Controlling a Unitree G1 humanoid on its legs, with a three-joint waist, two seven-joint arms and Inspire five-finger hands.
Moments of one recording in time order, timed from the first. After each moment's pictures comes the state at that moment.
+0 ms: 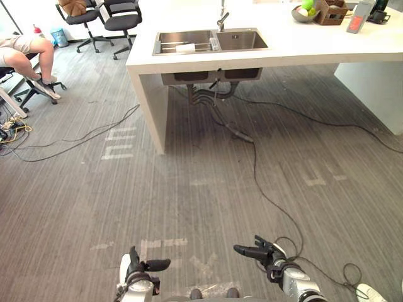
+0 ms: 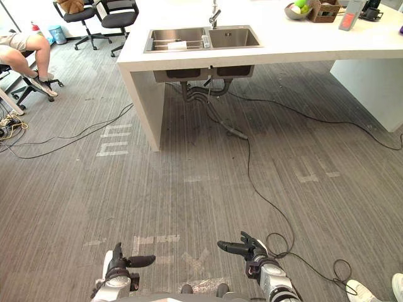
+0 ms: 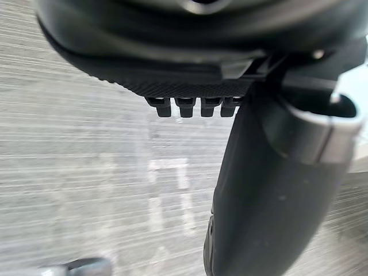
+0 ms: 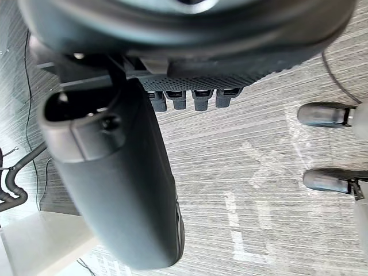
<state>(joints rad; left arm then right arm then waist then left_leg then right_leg) 0.10 0.08 -0.03 0.84 0.00 0.11 0.40 -0.05 -0.15 -0.01 1.01 0.22 0.03 0.13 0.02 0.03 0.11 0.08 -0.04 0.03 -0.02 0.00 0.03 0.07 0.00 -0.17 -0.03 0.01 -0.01</state>
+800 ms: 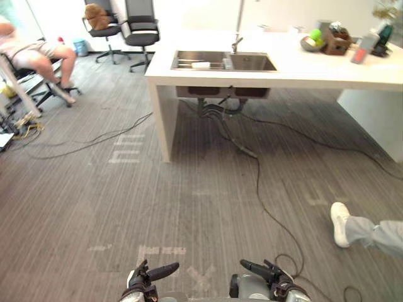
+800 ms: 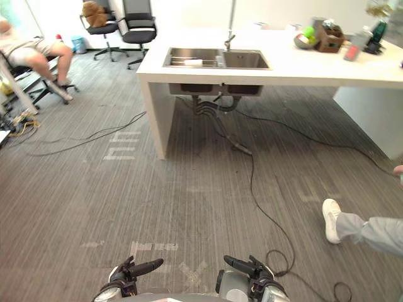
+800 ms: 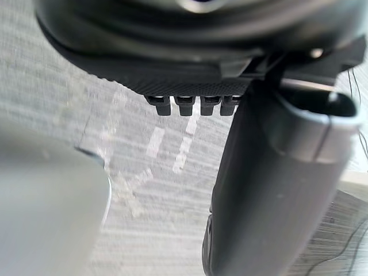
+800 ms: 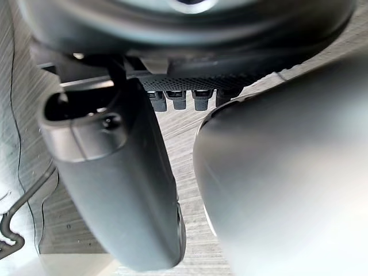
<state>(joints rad) 0.08 0.12 -0.03 0.94 -0.35 0.02 0.08 0.03 -0.10 -0.16 1.04 0.33 0.06 0.09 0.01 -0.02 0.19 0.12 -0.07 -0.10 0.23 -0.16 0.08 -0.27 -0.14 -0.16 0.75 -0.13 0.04</state>
